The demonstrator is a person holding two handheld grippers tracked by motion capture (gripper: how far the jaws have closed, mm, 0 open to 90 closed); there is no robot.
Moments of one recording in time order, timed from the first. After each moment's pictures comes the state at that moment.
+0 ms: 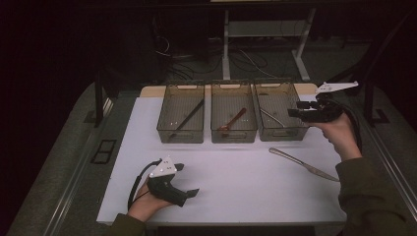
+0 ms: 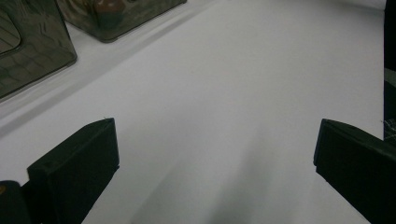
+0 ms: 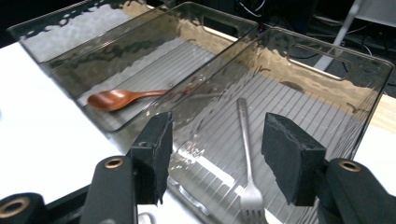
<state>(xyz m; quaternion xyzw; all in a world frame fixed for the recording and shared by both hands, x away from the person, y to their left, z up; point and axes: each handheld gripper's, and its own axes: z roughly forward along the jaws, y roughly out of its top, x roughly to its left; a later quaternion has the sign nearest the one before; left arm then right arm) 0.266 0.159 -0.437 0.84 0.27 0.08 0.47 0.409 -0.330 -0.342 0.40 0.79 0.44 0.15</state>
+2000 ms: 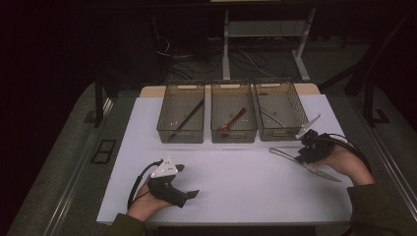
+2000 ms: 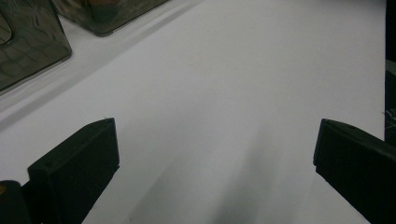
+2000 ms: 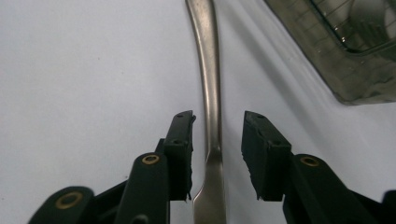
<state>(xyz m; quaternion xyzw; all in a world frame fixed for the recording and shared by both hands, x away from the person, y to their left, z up) 0.265 0.158 -0.439 0.85 0.26 0.08 0.46 0.359 -0.306 -0.402 0.33 0.93 0.15 0.06</state>
